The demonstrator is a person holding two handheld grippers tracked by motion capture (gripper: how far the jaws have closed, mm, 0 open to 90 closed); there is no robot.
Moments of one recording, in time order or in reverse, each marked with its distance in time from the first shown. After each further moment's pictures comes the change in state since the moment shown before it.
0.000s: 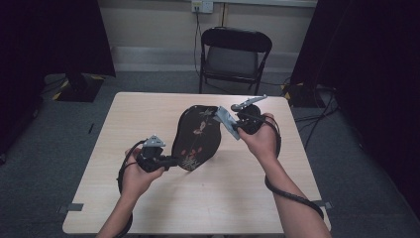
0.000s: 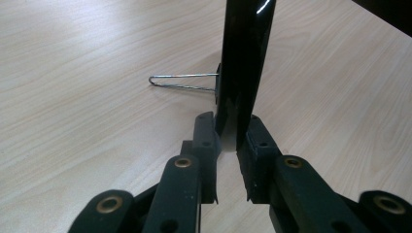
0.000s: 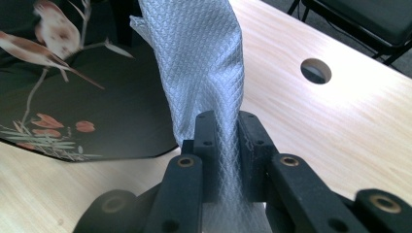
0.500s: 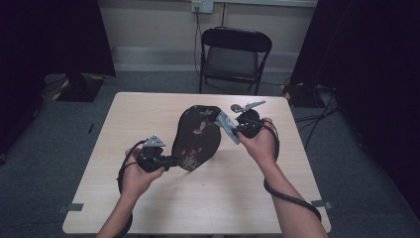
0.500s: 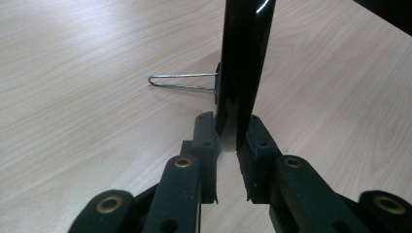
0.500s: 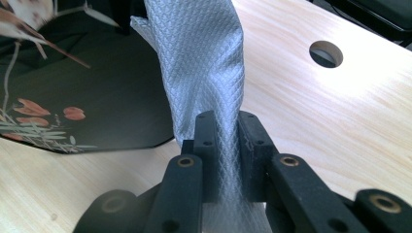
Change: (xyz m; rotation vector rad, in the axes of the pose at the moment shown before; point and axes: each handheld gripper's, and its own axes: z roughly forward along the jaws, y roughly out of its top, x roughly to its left) left arm 0.000 0.000 0.000 0.002 -0.003 0.008; right arm -0.001 -0.013 0.015 0.029 0.010 0.015
